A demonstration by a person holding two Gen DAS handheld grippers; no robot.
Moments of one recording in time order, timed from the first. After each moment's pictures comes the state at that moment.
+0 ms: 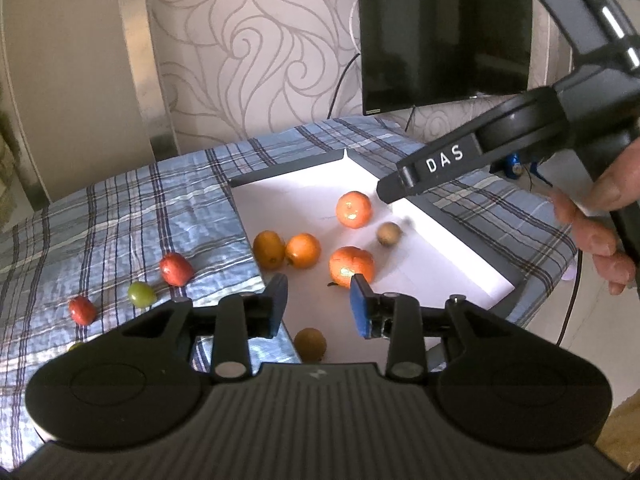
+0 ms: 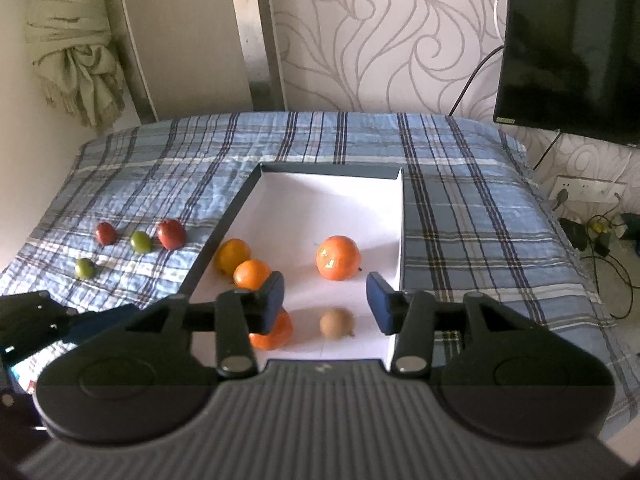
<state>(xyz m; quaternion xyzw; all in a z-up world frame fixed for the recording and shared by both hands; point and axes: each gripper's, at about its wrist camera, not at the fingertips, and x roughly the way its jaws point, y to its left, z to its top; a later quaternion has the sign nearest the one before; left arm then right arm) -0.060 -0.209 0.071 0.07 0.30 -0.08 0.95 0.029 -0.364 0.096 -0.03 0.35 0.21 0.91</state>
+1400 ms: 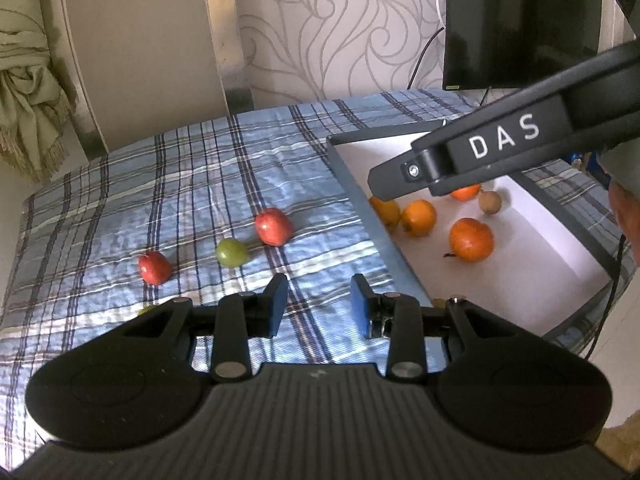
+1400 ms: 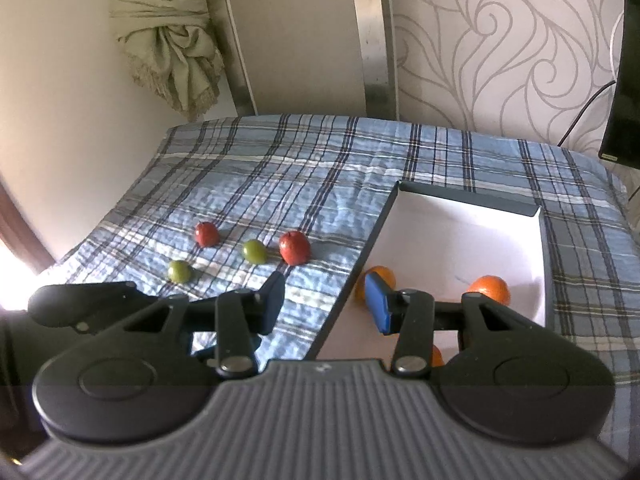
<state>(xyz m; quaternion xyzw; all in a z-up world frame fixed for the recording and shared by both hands) -0.042 -0.135 0.056 0.04 0.35 0.01 0.94 0.027 -0.276 0.106 -0.04 0.35 0.33 0.87</state>
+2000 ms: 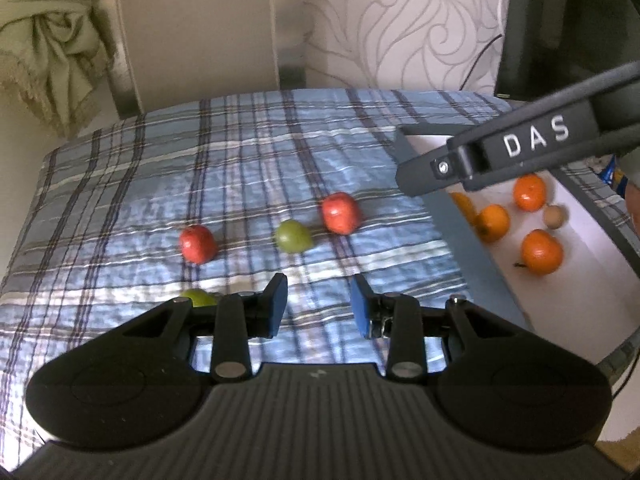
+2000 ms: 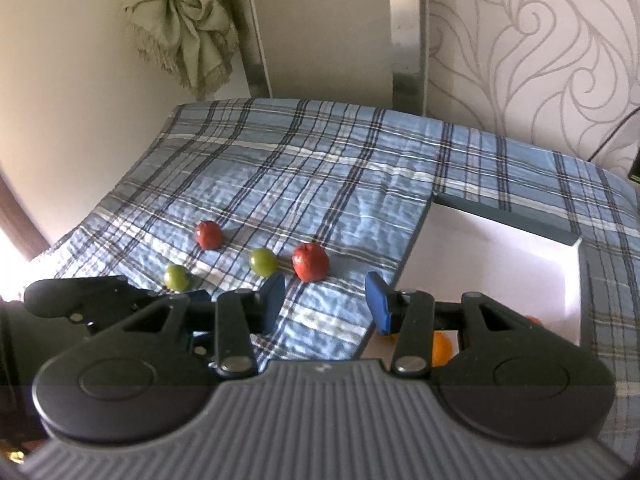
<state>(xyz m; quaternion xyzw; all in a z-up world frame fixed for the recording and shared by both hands) -0.028 -0.084 0.042 -0.01 0.36 0.06 0.93 0.055 -0.228 0.098 -0.08 0.37 0.35 0.85</state>
